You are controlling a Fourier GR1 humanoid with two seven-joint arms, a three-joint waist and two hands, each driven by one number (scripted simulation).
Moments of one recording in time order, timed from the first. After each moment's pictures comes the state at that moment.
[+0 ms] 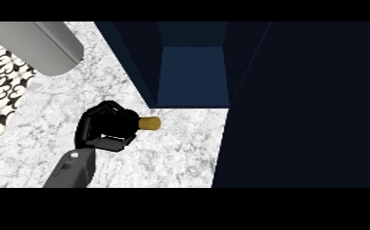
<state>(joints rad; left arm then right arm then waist) -0.37 0.14 0.19 -0.58 0.01 -0.14 -0.91 -0.61 -0.26 0.02 -2.47 -0.09 -0.18 1.02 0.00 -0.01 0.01</state>
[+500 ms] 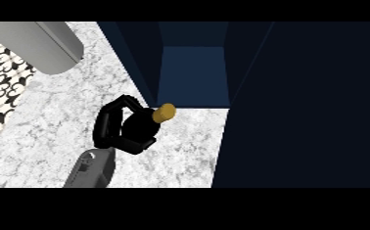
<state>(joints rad) -0.27 0.02 0.05 -0.96 0.03 -0.07 -0.77 -0.61 -0.27 0.00 -2.47 -0.10 -0.17 1.02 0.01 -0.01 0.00</state>
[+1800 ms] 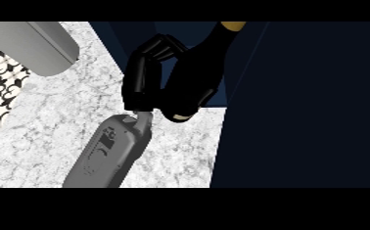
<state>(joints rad) -0.57 0.00 -0.30 -1.46 0.22 0.47 -0.04 -0.59 -0.26 -0.07 -2.45 -0.15 -0.13 1.00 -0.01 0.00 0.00</state>
